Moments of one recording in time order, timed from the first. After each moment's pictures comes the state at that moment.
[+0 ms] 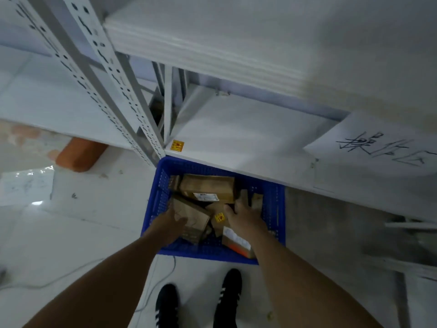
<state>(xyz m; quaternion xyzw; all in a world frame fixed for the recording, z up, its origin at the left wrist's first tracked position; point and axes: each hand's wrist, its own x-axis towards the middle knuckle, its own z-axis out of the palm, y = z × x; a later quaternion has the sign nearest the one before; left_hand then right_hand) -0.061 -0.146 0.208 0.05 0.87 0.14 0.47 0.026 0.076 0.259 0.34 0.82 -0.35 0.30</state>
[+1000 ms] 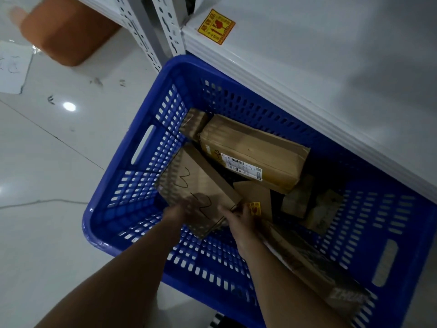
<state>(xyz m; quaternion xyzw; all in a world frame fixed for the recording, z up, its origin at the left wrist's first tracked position) -0.032 -0.133 -0.221 -0.57 0.55 0.49 0.35 0.007 0.036 -0.199 0.49 0.55 -0.58 0.33</state>
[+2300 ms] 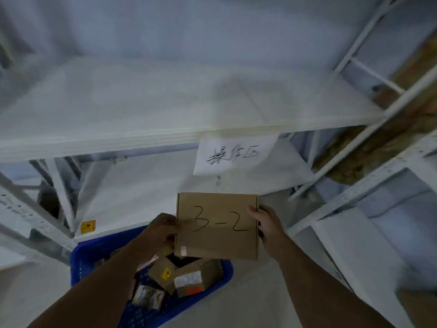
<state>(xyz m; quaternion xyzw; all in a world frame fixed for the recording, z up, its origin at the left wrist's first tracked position) -0.047 0.019 0.336 0.08 0.66 0.49 0.57 0.196 0.181 0.414 0.58 0.46 -0.64 -0.20</state>
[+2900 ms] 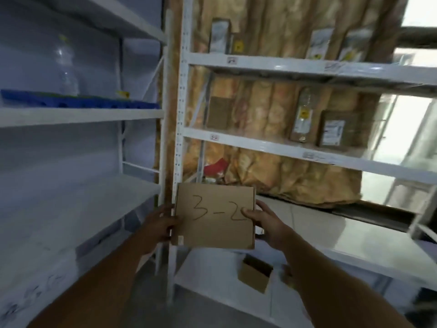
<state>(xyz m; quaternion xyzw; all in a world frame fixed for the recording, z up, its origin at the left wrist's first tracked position) 0.357 0.124 0.778 0.53 0.43 0.42 0.60 0.663 0.045 0.811 0.61 0.39 -0.46 -0.51</state>
